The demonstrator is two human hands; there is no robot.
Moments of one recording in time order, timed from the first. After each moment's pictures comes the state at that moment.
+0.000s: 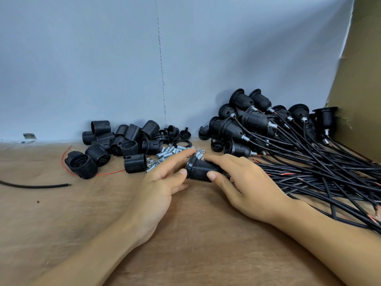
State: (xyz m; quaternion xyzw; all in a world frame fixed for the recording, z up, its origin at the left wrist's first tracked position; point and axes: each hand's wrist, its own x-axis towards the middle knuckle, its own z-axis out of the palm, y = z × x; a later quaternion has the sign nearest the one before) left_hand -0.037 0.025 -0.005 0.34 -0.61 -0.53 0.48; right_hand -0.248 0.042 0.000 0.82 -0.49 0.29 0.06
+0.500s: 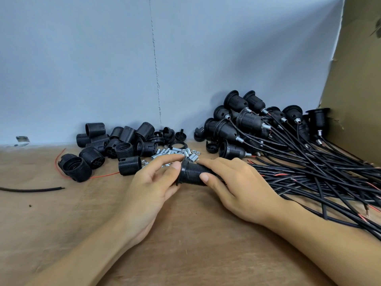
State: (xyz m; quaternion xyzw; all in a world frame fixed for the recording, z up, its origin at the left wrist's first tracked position) left_hand -0.037 0.024 -0.004 0.33 -0.55 -0.58 0.51; right_hand -0.244 0.046 0.004 0.82 -0.49 0.28 0.08
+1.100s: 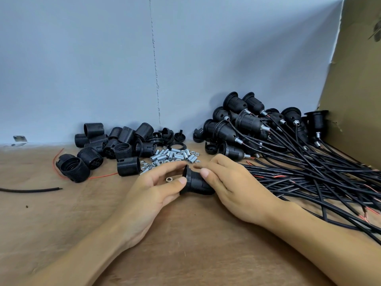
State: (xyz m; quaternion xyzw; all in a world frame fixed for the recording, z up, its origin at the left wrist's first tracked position) left_hand -0.034 0.022 -0.007 0.33 -0.55 -0.61 0.46; right_hand -0.241 0.041 0.004 0.81 -0.48 0.32 -0.05
